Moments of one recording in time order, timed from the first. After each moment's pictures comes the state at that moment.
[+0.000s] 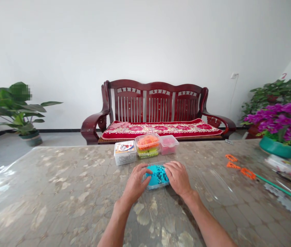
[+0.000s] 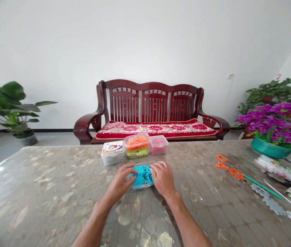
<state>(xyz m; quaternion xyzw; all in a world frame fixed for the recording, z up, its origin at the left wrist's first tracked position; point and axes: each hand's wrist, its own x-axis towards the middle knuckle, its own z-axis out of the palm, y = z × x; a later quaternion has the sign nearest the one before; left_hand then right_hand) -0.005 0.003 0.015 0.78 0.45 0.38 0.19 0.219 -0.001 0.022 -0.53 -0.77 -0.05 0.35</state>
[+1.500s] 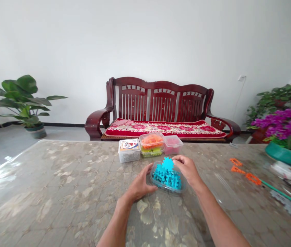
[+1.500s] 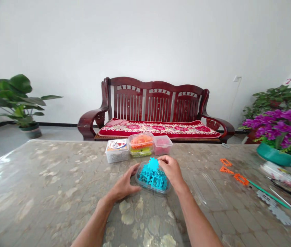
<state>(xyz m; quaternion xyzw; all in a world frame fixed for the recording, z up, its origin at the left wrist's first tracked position) -0.008 0.005 0.000 0.70 0.39 0.39 0.45 0.227 0.025 0.060 -0.57 -0.61 0.30 0.46</state>
